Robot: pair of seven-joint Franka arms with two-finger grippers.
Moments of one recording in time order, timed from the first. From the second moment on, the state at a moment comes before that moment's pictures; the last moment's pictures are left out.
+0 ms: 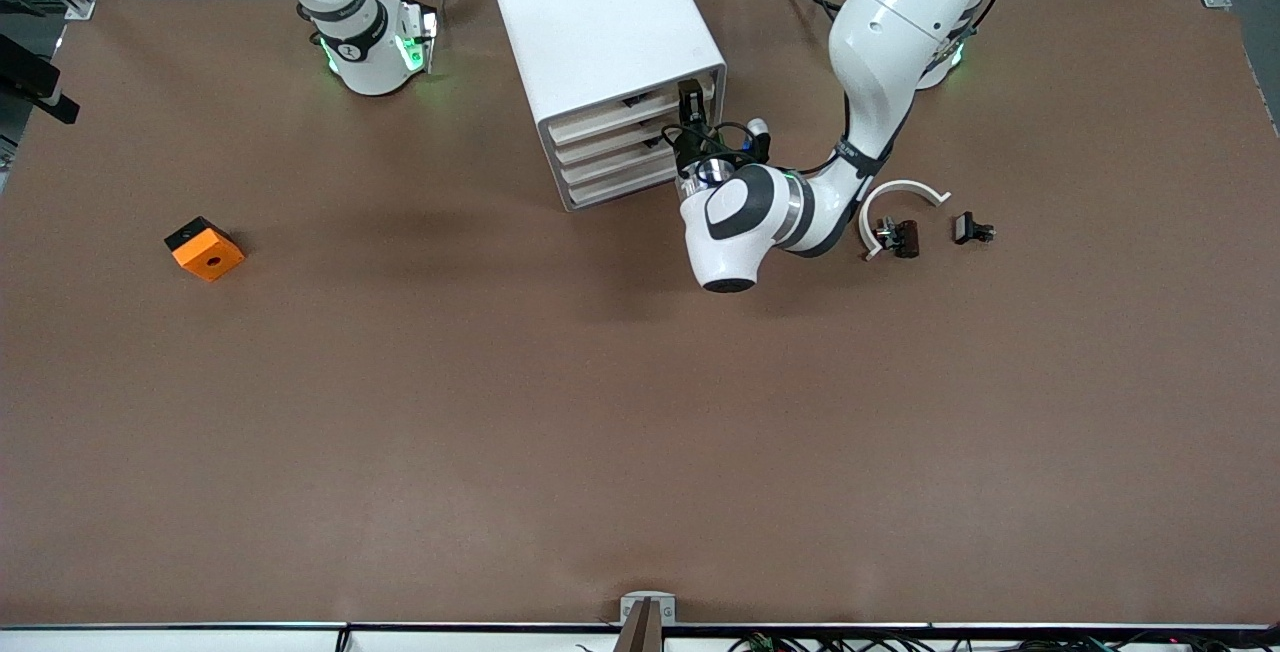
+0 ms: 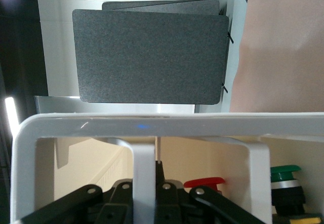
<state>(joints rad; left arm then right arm) -0.54 0.73 -0.16 -1.63 -0.88 1.17 -2.26 -0.01 -0.11 -0.11 -1.50 0.03 1.36 -0.07</state>
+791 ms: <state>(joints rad) -0.38 0.75 -0.15 -1.55 -0.88 1.18 -2.26 0.00 0.05 -0.11 -1.50 0.03 1.39 -0.08</state>
